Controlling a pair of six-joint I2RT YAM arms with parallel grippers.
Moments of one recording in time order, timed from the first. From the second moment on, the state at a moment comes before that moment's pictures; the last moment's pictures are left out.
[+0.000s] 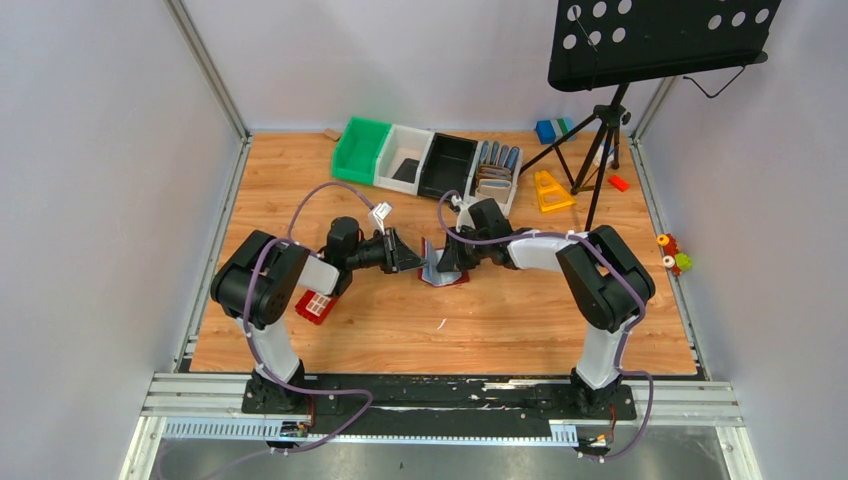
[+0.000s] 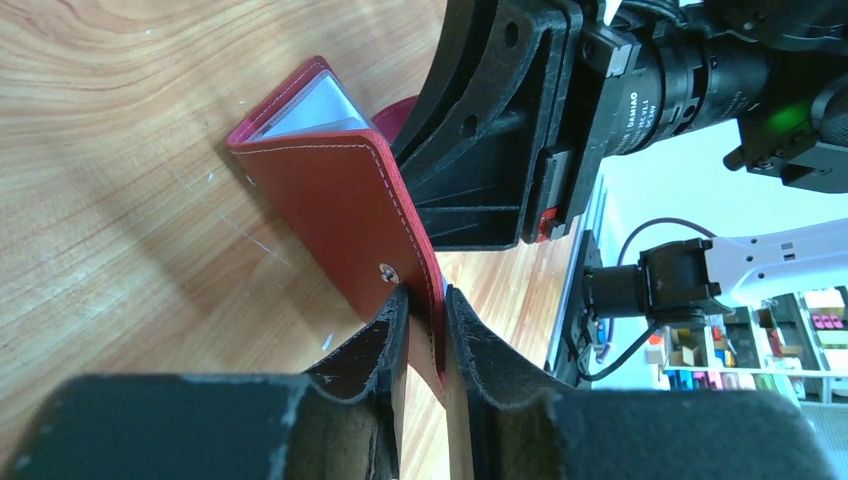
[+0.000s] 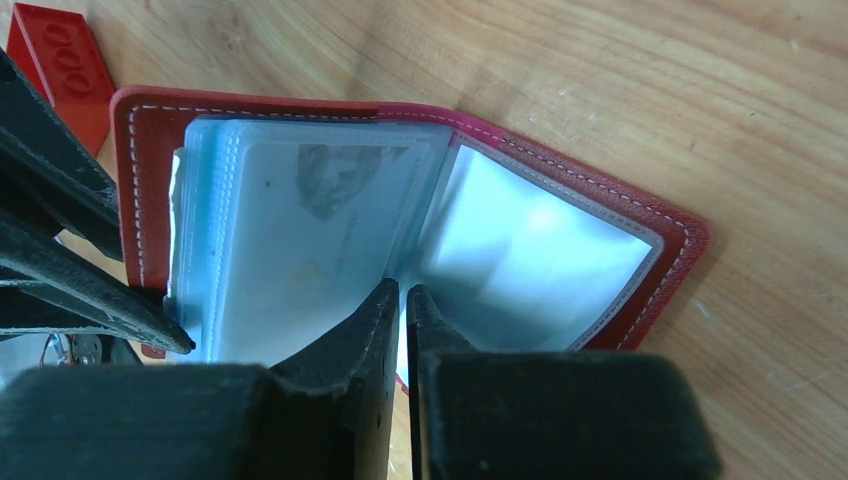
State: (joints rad) left arm -0.40 1.79 0.57 0.90 0.80 -0.76; right arm 0.56 1.85 0.96 0.08 -0.46 0.41
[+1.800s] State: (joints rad) left arm -0.40 1.80 0.59 0.76 0.79 -0.70; right arm 0.49 1.85 0.86 0.35 -0.73 0.68
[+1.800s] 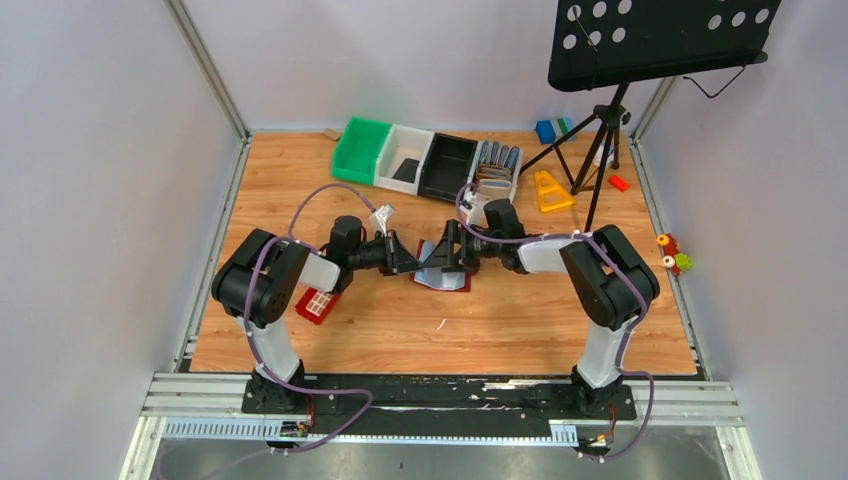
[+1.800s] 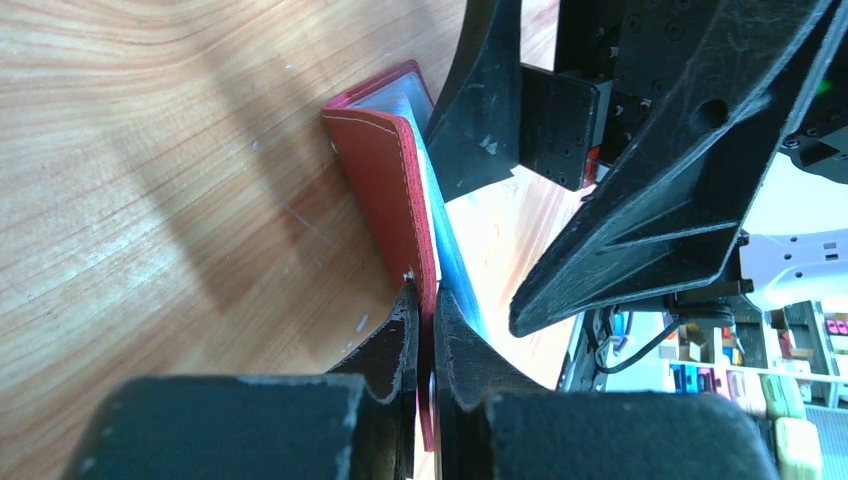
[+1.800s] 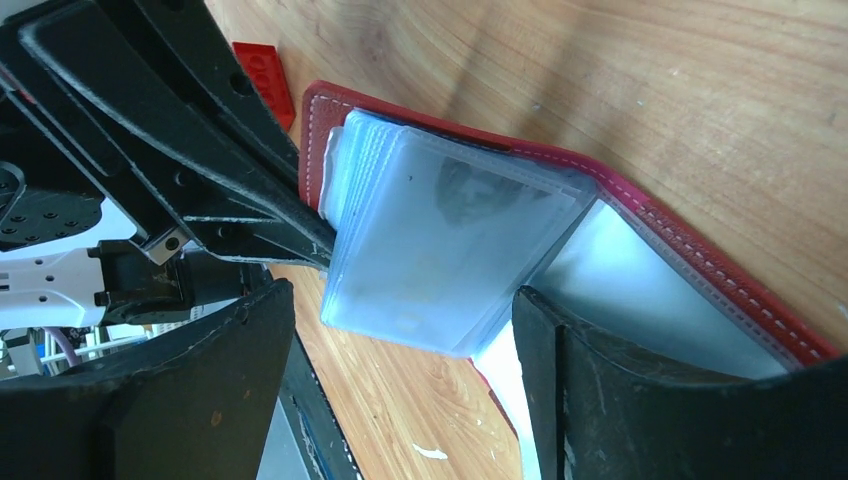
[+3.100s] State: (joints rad) left arm -0.40 1.80 0.58 0.76 0.78 -0.70; right arm 0.47 1.83 0.83 0.33 -0.73 0.67
